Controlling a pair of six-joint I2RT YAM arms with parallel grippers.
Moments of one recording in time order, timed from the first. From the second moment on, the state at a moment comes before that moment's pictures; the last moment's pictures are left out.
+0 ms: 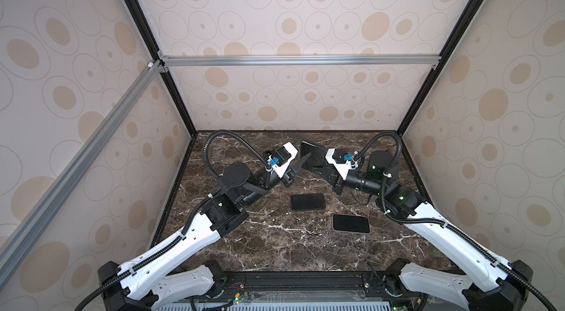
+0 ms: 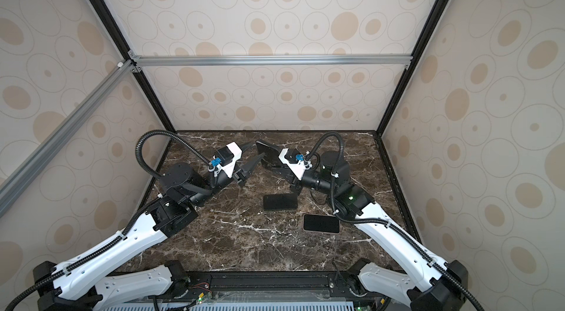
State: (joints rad) left arm -0.84 1.04 1.03 0.24 0.04 0.32; right arm 0.61 1.07 1.00 -0.08 -0.48 -0.25
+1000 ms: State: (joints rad) left arm -0.84 1.05 1.03 0.24 0.03 0.32; right arm 0.61 1.08 1.02 -0.11 -0.53 -0.25
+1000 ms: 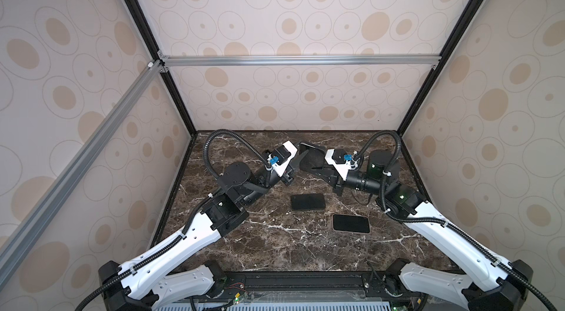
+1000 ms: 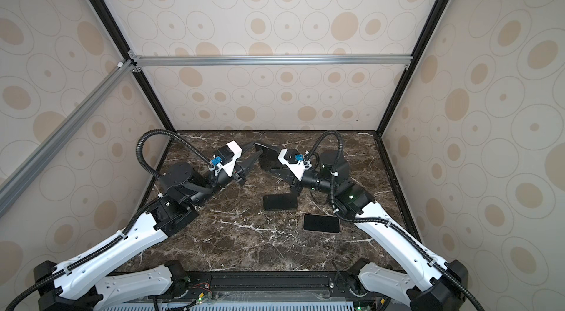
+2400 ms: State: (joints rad) left arm -0.82 1.12 1.17 0.05 0.11 0.32; right arm 0.57 1.10 1.07 -0.21 -0.60 -0.33
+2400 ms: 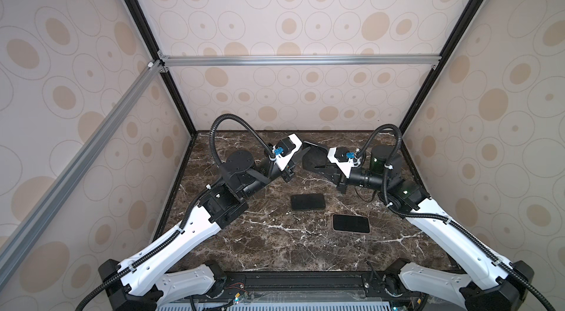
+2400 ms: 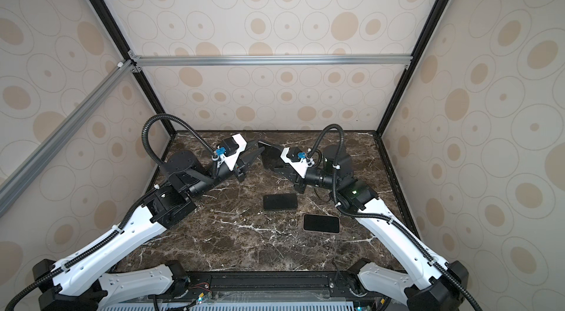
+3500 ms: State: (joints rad) left arm -0.72 1.17 1.23 -0.07 0.38 0.31; right arm 0.57 1.10 1.08 -0.29 -0.62 -0.37
